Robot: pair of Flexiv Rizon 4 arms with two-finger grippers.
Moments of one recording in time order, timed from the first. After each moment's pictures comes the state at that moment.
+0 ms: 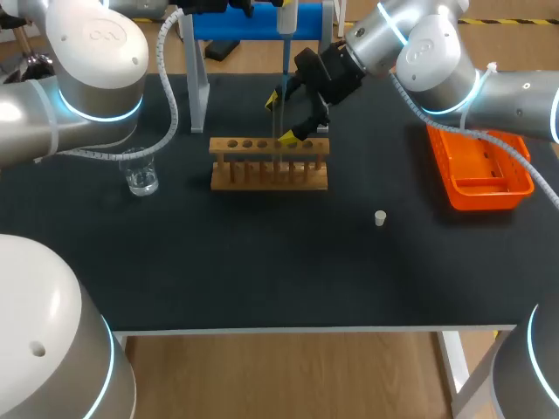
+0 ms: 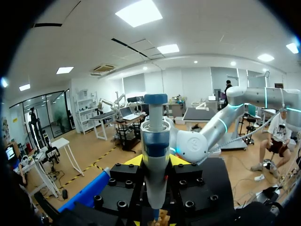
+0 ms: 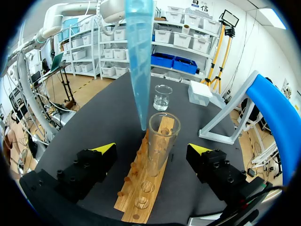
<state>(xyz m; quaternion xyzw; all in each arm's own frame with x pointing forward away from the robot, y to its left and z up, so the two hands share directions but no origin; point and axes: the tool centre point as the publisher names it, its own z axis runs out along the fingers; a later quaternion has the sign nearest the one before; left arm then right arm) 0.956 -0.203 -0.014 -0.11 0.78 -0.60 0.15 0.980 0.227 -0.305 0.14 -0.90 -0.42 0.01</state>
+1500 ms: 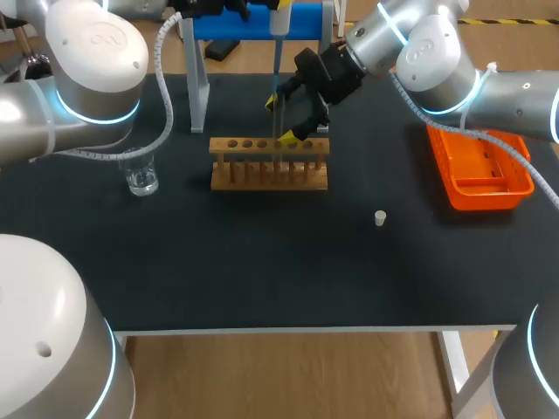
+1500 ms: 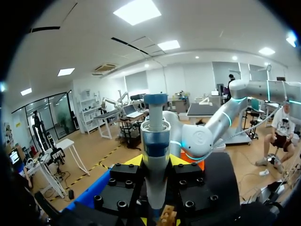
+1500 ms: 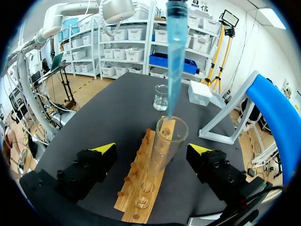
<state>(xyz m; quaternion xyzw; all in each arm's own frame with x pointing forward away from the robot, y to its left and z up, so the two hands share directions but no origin) 0.963 -0.194 -0.022 -0.11 0.78 -0.59 0.17 0.980 0.227 -0.305 0.14 -0.90 -0.42 0.01</state>
